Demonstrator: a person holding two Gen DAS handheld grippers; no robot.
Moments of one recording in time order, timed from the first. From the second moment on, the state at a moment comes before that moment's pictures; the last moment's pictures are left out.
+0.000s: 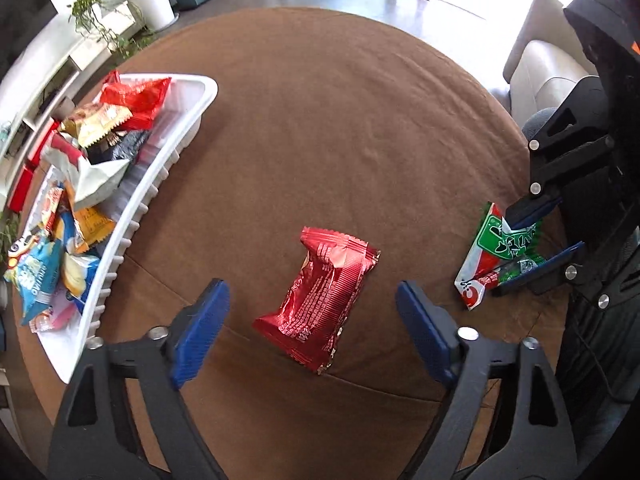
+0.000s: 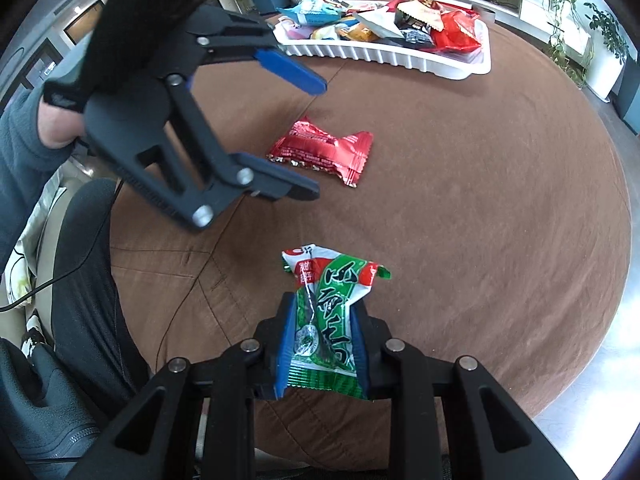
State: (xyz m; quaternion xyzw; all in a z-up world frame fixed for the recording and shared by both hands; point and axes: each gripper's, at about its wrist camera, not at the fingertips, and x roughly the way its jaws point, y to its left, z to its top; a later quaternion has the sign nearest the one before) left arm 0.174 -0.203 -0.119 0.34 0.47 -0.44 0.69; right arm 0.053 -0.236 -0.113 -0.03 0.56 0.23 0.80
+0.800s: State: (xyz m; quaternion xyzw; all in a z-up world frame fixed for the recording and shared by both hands) left arm 0.184 -0.224 -0.133 0.33 0.51 -0.44 0.66; right arm 0.057 -0.232 -0.116 -0.02 0.56 0.23 0.80
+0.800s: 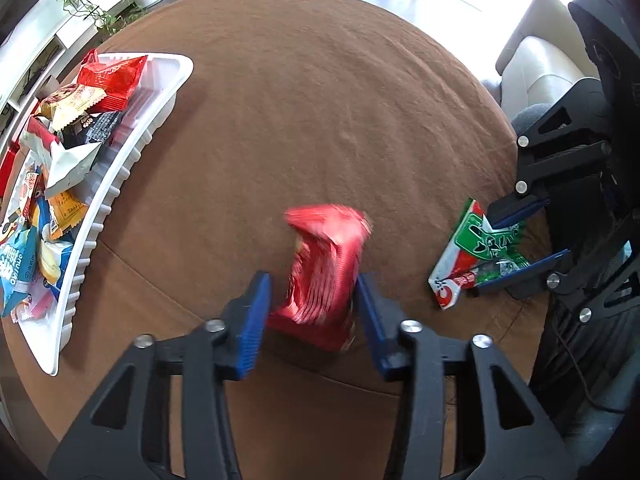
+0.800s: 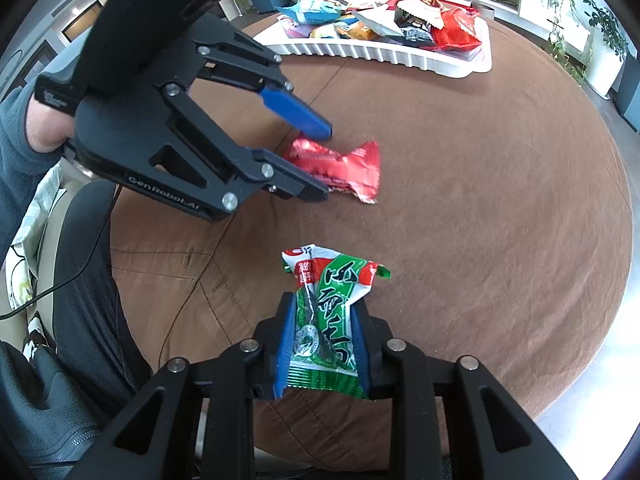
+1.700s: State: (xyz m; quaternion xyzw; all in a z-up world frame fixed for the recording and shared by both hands) left arm 0.141 -0.225 -0.124 0.32 0.50 -0.42 0.68; right arm 0.057 -0.237 -0.115 -0.01 0.56 0.22 0.80
